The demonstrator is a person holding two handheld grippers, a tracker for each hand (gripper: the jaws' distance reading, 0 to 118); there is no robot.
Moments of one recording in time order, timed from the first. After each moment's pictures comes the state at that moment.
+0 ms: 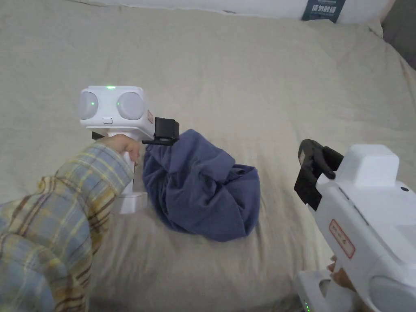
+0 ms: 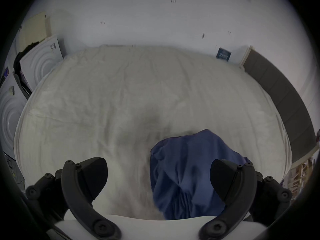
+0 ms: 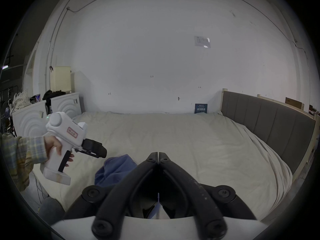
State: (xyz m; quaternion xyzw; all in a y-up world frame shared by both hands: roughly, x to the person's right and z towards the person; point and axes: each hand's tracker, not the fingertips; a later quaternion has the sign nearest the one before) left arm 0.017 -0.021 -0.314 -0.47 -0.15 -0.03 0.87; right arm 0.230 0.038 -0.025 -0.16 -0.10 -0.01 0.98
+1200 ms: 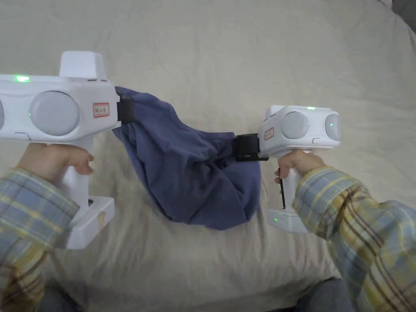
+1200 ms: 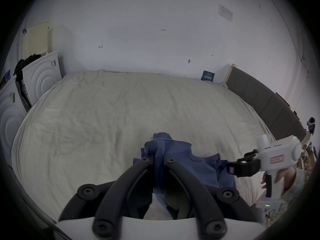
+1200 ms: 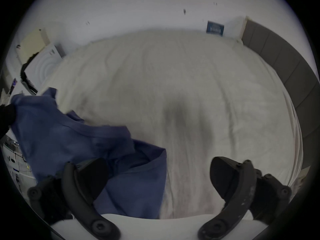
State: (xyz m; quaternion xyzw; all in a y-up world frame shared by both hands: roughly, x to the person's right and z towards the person) left arm -0.040 0.030 -0.253 -0.35 -0.20 0.00 0.92; right arm 0.268 -0.075 -0.227 -0.54 -0.09 -0.07 0.83
